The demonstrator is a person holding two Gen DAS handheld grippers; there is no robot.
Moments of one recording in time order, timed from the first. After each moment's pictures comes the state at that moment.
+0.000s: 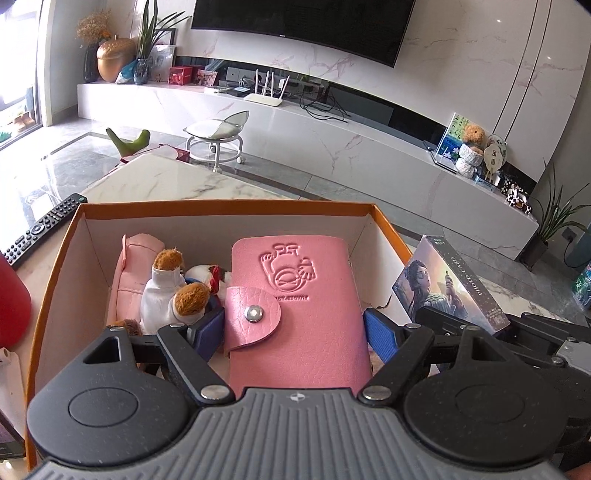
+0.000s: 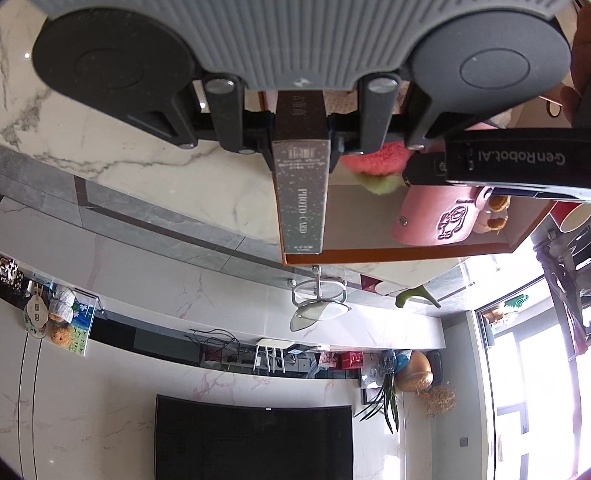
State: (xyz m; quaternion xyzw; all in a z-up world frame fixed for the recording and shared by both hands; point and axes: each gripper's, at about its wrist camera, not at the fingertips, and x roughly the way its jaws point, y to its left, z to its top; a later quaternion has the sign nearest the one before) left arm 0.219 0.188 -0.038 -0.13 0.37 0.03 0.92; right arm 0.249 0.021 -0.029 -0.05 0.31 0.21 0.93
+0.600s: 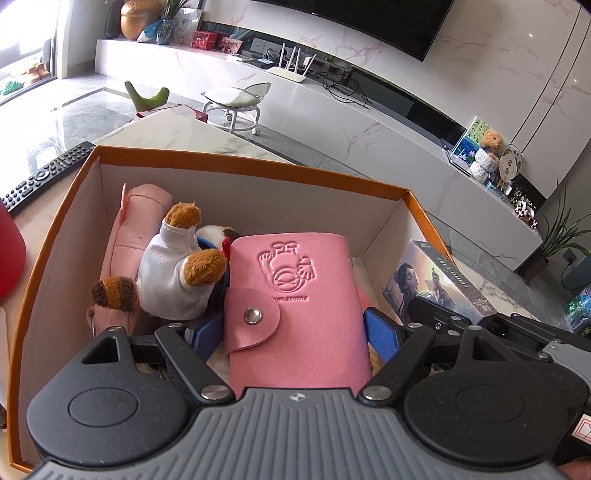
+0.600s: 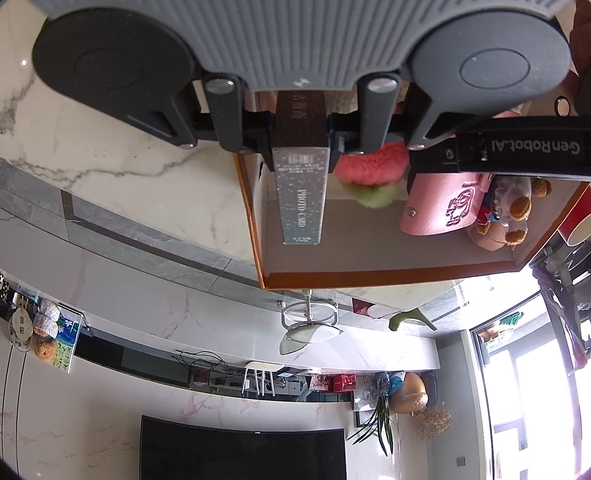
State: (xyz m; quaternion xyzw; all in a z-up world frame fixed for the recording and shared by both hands) left arm 0.209 0.216 -0.055 -0.20 0.39 0.04 0.90; right arm 0.266 0.045 -0.046 -0.07 0.33 0.21 0.92
